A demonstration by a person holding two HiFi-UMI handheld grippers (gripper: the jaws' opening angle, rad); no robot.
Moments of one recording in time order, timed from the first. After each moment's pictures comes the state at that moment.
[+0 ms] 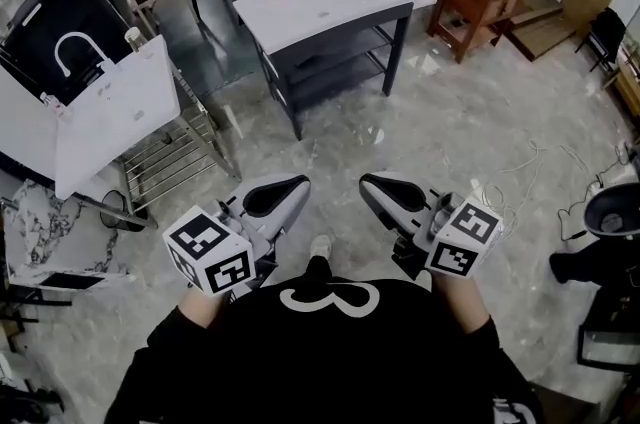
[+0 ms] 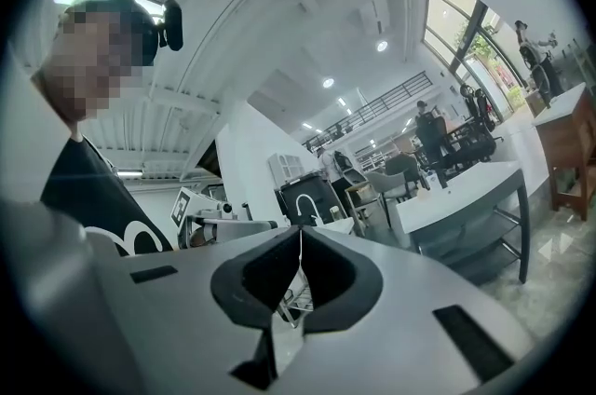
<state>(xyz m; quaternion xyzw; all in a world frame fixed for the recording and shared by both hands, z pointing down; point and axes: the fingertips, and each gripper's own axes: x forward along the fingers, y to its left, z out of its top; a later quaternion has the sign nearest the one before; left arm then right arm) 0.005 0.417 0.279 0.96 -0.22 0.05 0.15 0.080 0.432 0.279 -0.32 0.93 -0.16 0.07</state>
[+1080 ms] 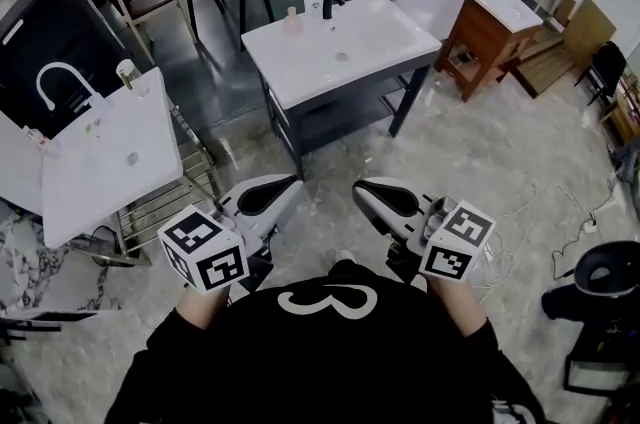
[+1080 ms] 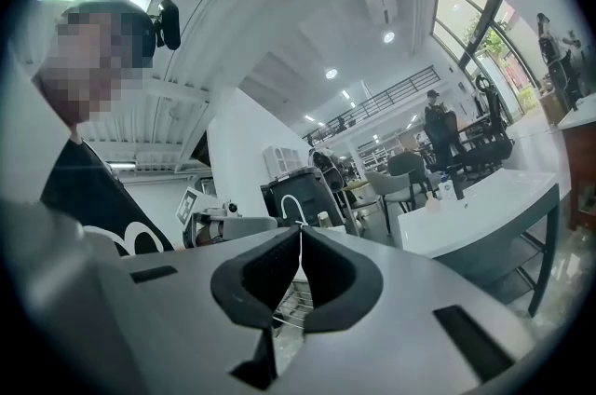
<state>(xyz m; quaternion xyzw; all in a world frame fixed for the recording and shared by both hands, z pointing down) -0.061 0.177 0.268 0.96 -0.23 0.00 0.18 0.014 0.200 0.265 -0.32 0.94 -0.15 0.04</state>
